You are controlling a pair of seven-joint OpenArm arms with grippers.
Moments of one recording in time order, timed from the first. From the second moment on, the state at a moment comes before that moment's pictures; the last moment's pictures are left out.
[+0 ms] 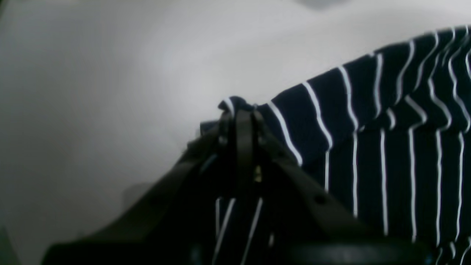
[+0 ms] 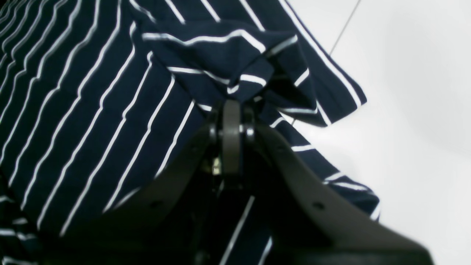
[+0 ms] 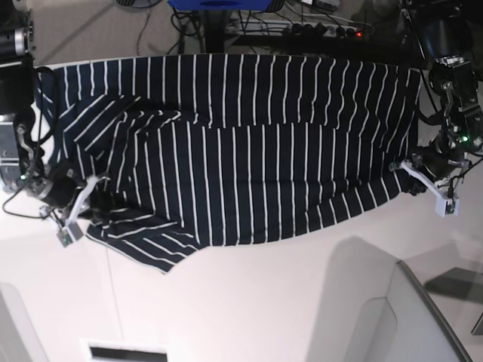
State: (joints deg) left arm 2.9 -21.2 -23.0 79.2 -14.9 -21.5 39.6; right arm 13.7 21.8 -4.4 50.9 12.4 40.0 -12.0
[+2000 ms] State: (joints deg) left arm 9.8 -24.5 -22.4 79.4 -15.1 -21.8 39.4; right arm -3.1 22.1 8.8 68.2 13.1 40.2 -32.9
